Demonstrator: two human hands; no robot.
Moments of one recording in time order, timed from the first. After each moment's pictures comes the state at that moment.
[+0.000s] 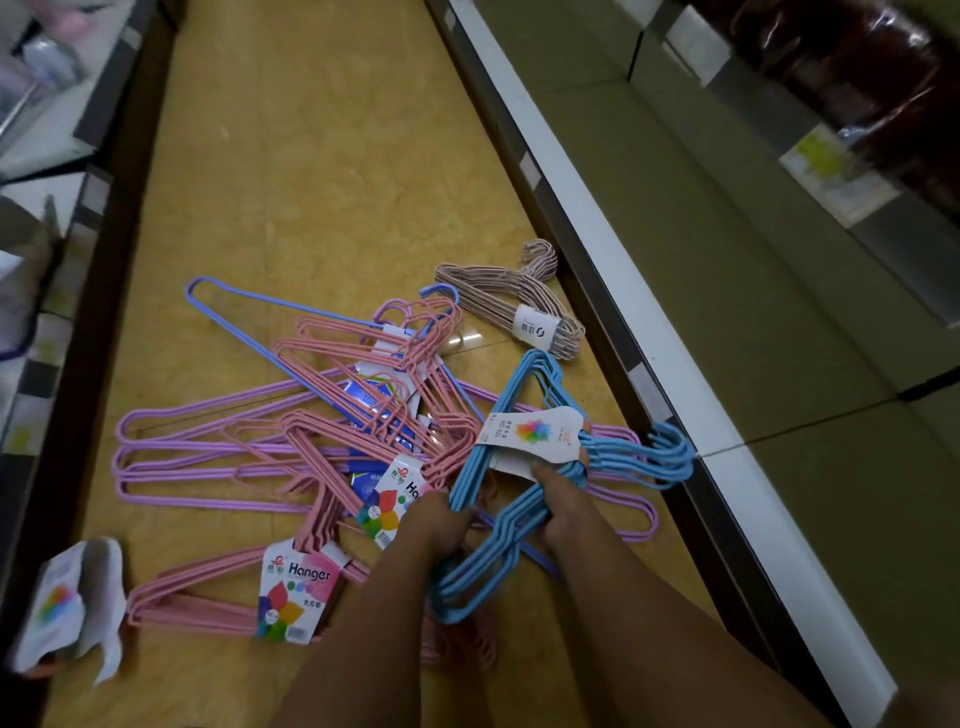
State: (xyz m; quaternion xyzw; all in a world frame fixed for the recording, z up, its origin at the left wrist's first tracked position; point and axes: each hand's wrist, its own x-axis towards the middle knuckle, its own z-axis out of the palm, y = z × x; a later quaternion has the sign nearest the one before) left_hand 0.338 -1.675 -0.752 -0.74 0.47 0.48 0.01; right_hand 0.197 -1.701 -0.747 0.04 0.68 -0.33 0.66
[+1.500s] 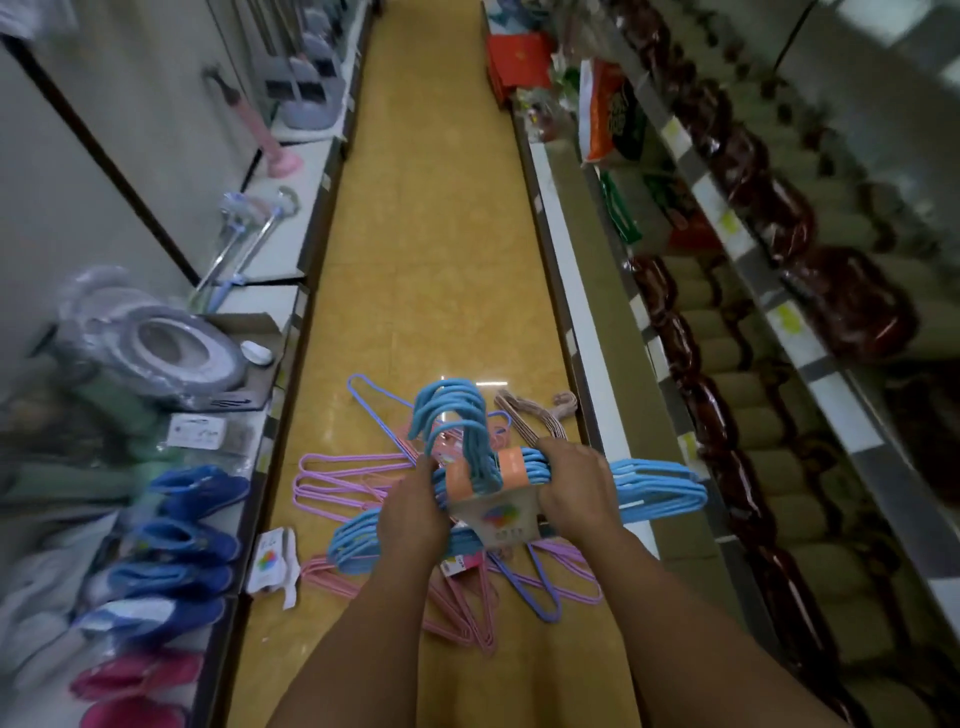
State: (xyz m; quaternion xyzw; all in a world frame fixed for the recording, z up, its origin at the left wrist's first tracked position) left_hand 0.413 -1.636 -0.283 -0.82 0.49 0.26 -0.14; right_hand 0.247 -1.691 -0.235 -0.76 0.62 -0.05 0.22
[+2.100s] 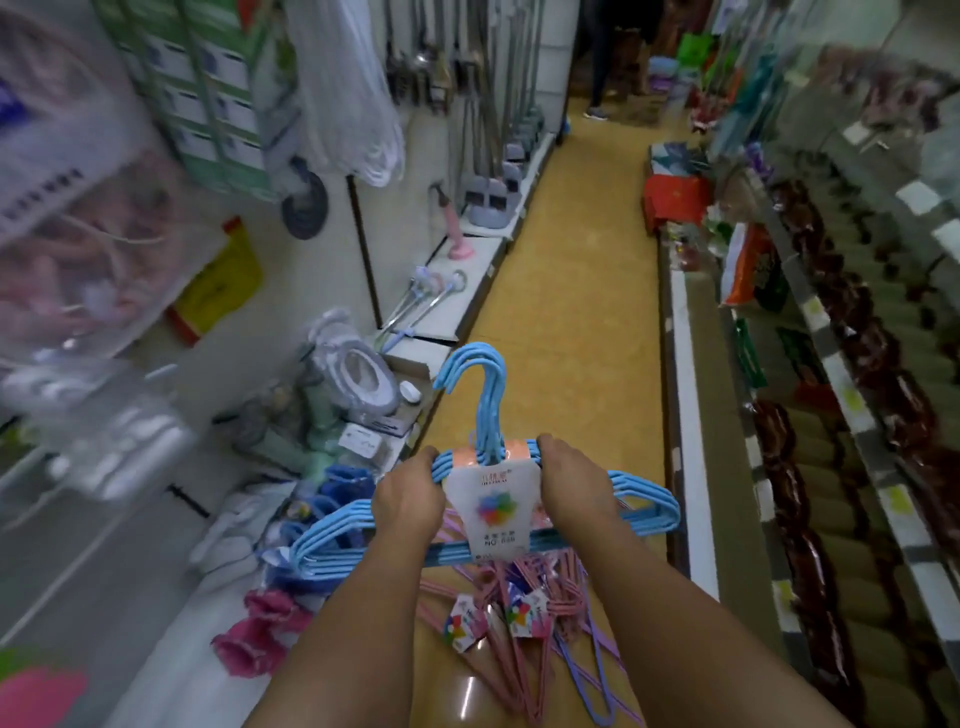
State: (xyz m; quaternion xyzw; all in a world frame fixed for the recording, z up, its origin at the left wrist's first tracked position) left_hand 0.539 -1.543 -0.093 -0.90 0.35 0.15 -0.19; right_hand 0.395 -1.647 -0.068 -0.89 0.44 0.01 0.11
